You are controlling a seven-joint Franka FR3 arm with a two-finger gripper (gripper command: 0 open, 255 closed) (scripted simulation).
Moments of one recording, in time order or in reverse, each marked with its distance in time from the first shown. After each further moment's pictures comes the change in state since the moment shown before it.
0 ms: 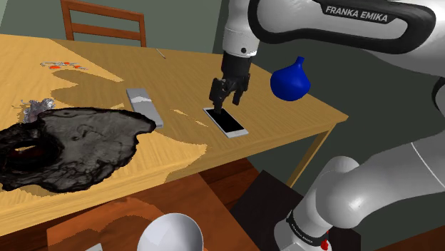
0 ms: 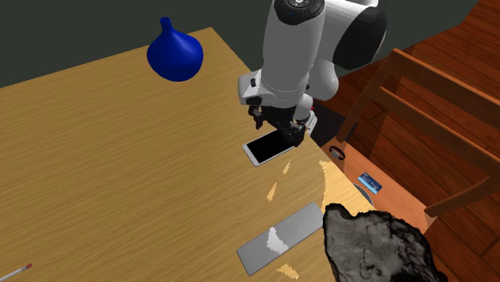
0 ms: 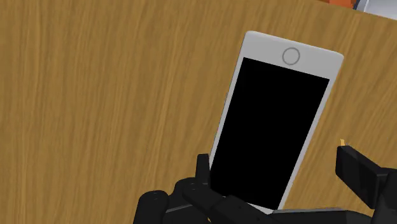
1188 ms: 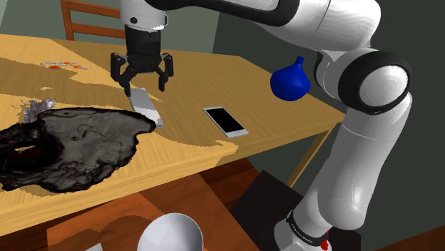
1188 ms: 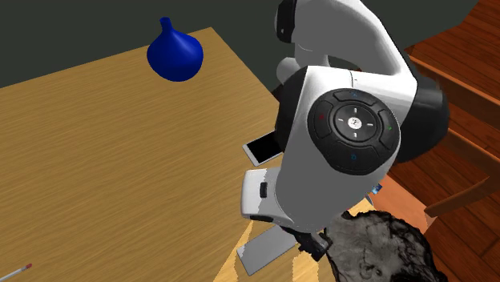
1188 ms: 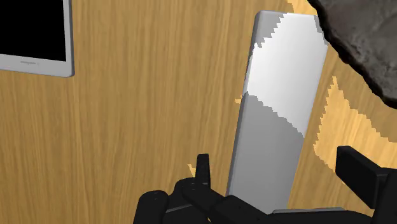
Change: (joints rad) arm 0.088 0.706 0.203 0.759 -0.169 -0.051 0.447
